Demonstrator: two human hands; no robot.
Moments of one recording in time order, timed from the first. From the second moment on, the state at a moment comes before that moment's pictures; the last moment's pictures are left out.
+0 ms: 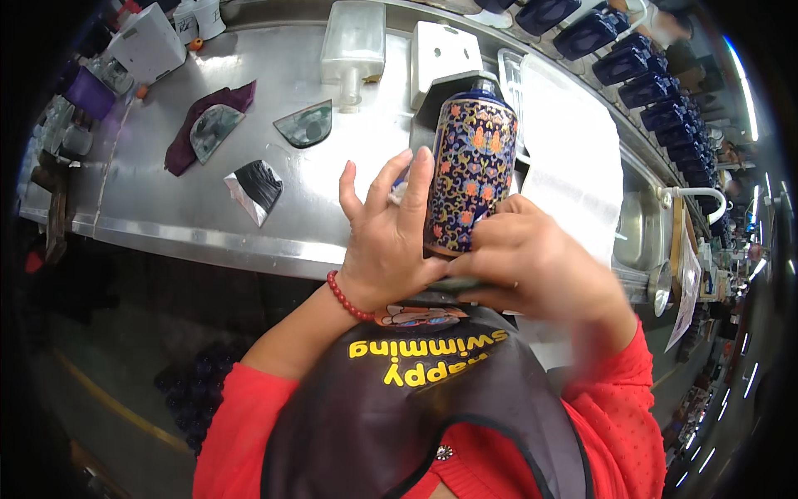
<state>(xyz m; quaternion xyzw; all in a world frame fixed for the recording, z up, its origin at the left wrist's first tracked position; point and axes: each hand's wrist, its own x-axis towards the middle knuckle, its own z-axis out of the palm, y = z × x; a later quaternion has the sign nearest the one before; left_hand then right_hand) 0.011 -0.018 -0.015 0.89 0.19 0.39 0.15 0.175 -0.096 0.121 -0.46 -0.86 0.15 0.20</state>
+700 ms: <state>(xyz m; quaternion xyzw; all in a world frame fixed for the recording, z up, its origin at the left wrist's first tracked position) 0.004 -0.028 -0.017 0.88 0.15 0.38 0.25 0.217 -0.147 0.077 -0.57 -0.78 -0.11 0.23</state>
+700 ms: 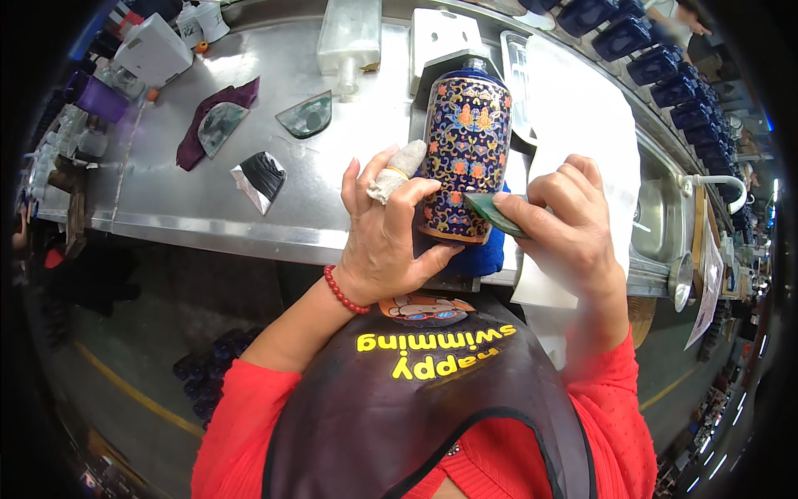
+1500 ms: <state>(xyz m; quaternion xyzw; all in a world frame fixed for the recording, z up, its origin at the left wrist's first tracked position) -0.004 -0.032 -0.024 0.89 0.15 0.39 0.20 0.206 -0.153 0.074 -0.57 -0.76 -0.17 0.26</state>
